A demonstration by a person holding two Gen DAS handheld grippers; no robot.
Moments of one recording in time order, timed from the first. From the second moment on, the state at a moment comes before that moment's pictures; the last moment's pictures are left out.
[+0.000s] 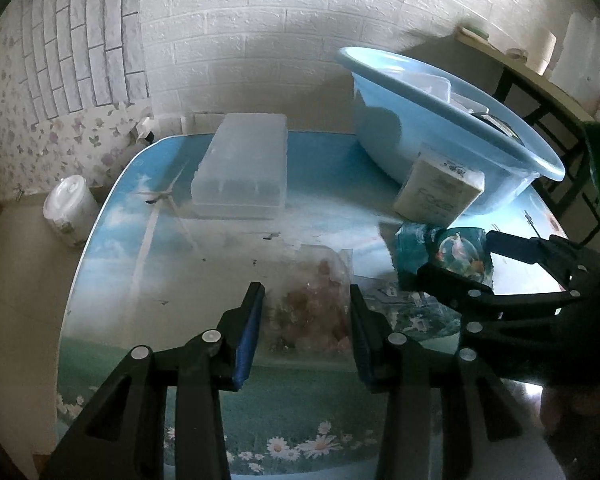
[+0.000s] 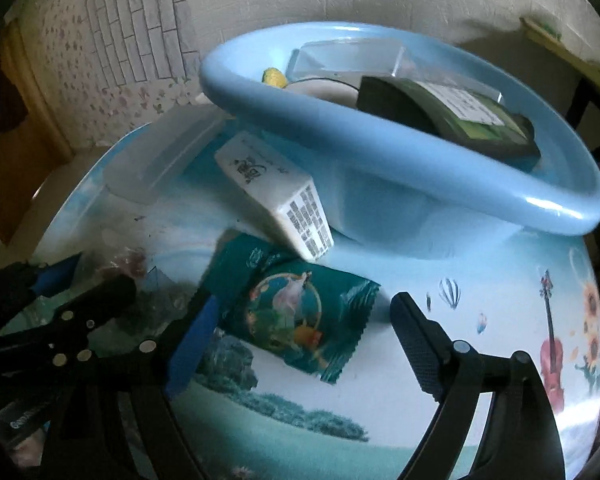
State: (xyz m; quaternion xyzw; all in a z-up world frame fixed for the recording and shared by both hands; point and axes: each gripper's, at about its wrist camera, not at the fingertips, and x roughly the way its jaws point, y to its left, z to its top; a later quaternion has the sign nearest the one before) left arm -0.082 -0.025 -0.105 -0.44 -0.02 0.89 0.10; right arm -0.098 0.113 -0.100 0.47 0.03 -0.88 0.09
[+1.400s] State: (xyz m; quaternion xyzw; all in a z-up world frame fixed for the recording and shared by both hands) left arm -0.049 0.020 -0.055 -0.42 0.01 0.90 0.11; right arm -0.043 0.166 -0.049 0.45 -0.02 -0.87 0.20
